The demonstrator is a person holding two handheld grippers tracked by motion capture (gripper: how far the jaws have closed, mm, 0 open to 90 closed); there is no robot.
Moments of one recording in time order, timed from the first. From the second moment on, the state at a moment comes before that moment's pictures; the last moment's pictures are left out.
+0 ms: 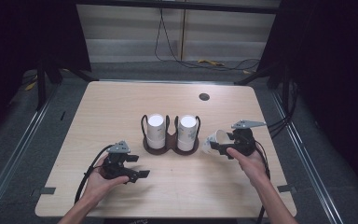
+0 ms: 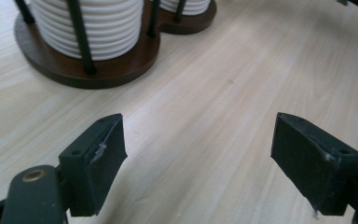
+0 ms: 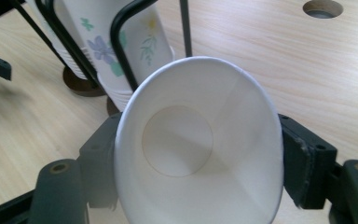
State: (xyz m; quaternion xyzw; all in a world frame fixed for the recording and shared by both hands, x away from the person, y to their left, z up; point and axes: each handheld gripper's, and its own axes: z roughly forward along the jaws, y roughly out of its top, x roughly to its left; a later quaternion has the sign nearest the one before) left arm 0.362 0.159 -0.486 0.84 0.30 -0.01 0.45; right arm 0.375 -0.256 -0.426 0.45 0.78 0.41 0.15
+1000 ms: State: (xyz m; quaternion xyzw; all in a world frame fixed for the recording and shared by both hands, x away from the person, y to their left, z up) left arm 0.362 0.155 -0.489 0.85 0.31 -0.01 0.43; right arm 0.425 -0.269 -0.433 0.50 0.79 0.31 0.18
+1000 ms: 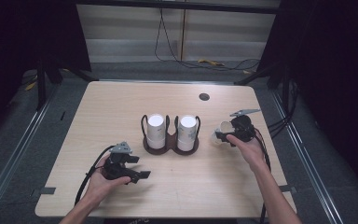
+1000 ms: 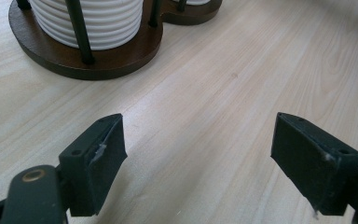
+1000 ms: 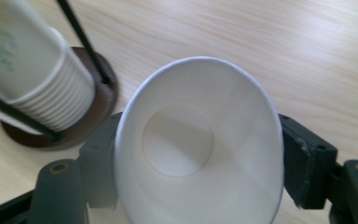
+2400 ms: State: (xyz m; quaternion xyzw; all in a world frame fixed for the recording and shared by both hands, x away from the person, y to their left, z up) left arm 0.365 0.169 -0.488 0.82 0.33 -0.01 0.46; right arm 0.451 -0.257 -0.455 0.52 0.78 0.29 0.20
